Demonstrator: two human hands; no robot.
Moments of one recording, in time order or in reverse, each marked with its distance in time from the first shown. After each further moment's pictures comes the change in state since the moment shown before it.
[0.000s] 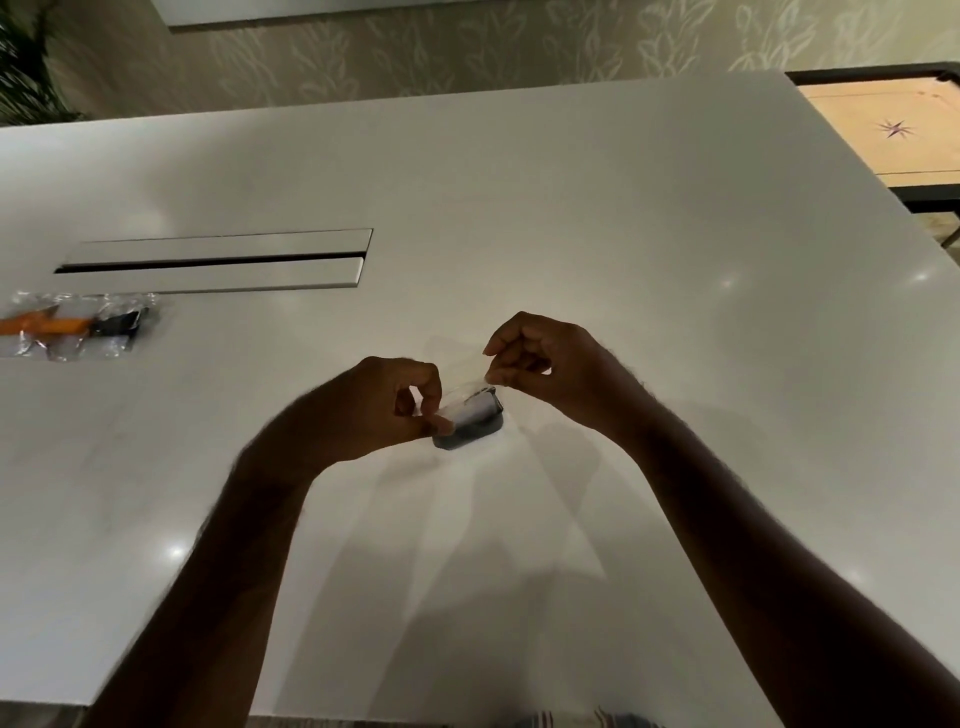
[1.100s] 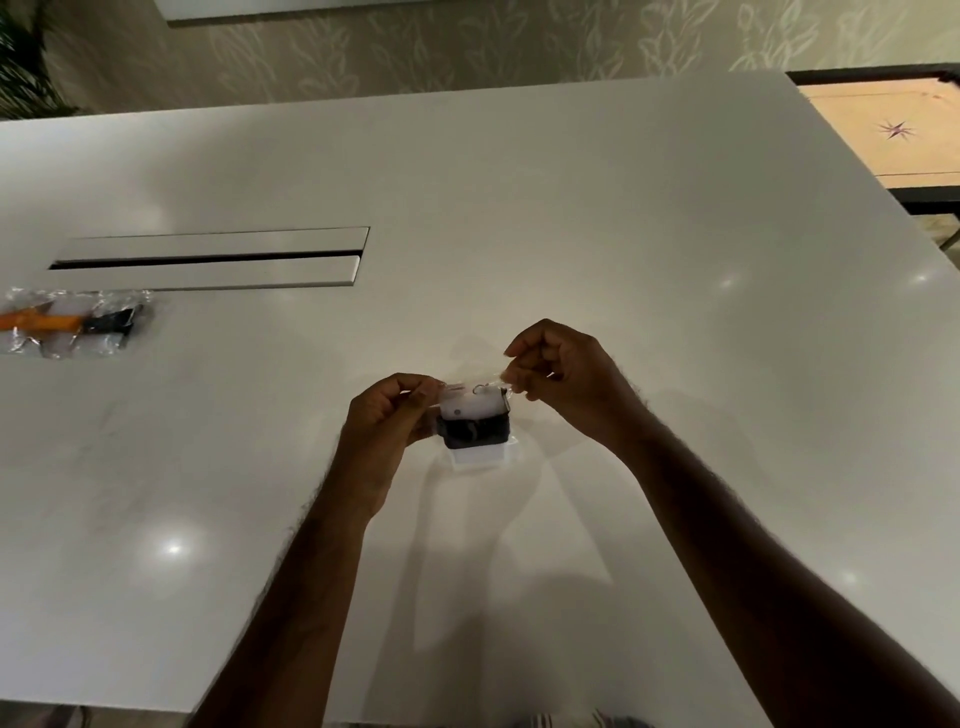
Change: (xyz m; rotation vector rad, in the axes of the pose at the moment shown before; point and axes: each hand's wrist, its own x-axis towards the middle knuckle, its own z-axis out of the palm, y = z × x) left_hand -0.007 -0.001 0.076 -0.984 0.478 -0.301; right_hand -0.005 0.029 0.003 0.130 0.126 0.138
